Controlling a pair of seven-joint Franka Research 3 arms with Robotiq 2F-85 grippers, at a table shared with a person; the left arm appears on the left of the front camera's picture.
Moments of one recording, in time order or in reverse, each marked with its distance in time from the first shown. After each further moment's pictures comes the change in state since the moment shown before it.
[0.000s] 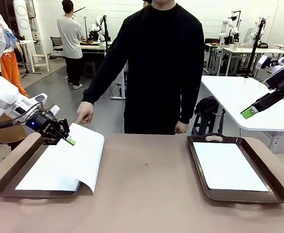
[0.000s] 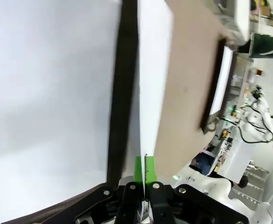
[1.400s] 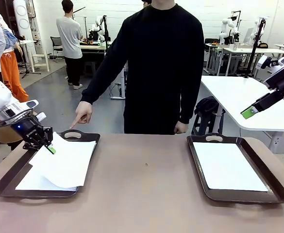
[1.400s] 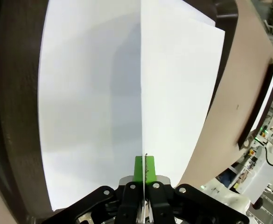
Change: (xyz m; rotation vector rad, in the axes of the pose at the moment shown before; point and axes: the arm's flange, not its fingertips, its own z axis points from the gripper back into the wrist) left arm 0.017 0.047 0.032 0.216 -0.023 0.094; right arm 0.000 0.000 0.000 0.000 0.000 0.000
